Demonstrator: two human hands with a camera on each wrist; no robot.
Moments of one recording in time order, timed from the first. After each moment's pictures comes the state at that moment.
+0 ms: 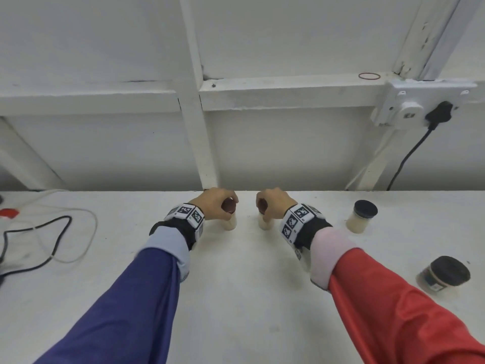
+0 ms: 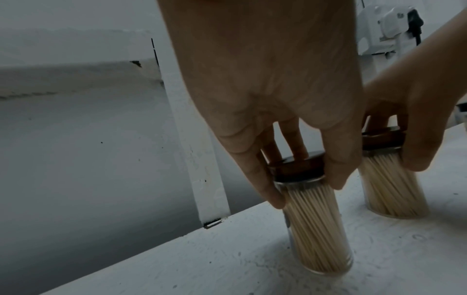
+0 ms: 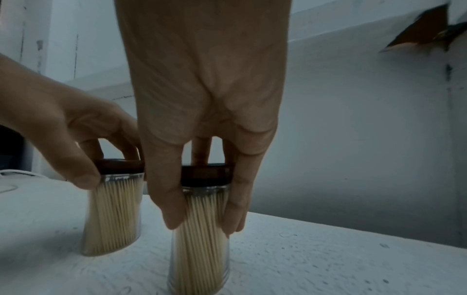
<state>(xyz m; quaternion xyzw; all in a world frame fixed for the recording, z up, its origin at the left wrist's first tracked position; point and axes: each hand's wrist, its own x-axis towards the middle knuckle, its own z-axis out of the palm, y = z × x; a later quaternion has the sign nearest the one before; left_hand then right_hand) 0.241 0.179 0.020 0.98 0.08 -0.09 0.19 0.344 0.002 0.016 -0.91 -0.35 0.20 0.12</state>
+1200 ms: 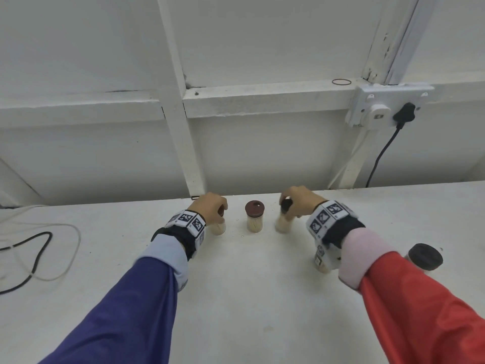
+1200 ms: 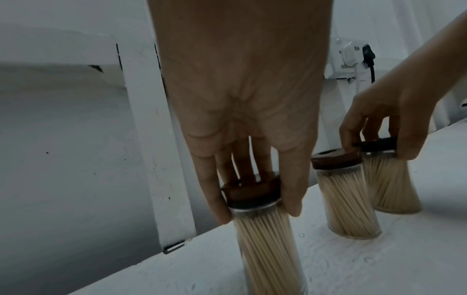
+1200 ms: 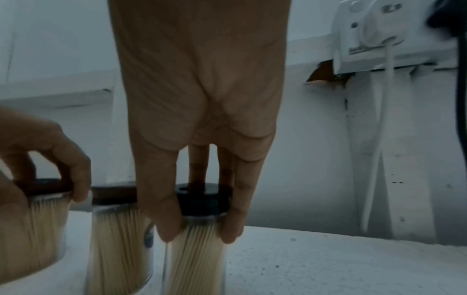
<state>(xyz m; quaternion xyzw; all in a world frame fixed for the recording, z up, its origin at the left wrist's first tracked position) 0.251 0.158 0.023 0.99 0.09 -0.10 0.08 0.369 -0.075 0.040 -0.92 -0.28 0.22 0.15</state>
